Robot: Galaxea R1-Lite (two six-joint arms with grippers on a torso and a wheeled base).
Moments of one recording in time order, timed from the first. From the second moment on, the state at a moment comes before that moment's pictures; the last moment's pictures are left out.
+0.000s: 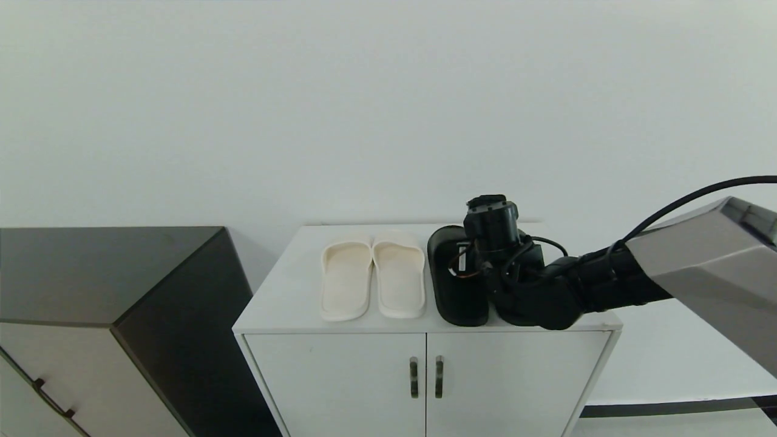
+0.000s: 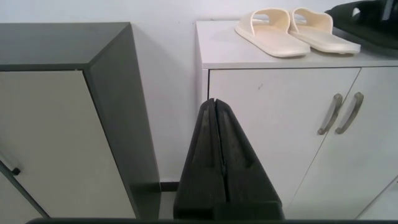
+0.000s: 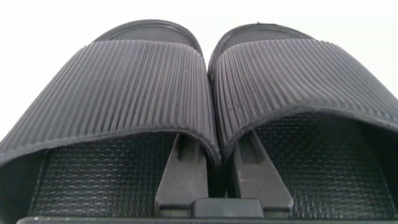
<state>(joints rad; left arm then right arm) 0.00 0.00 0.00 0.00 0.00 0.00 0.66 2.17 -1.38 -0.45 -0.65 0.22</state>
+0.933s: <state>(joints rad) 0.00 0.00 0.00 0.00 0.00 -0.01 0.84 1.48 -0.66 -0.46 -0.14 0.20</state>
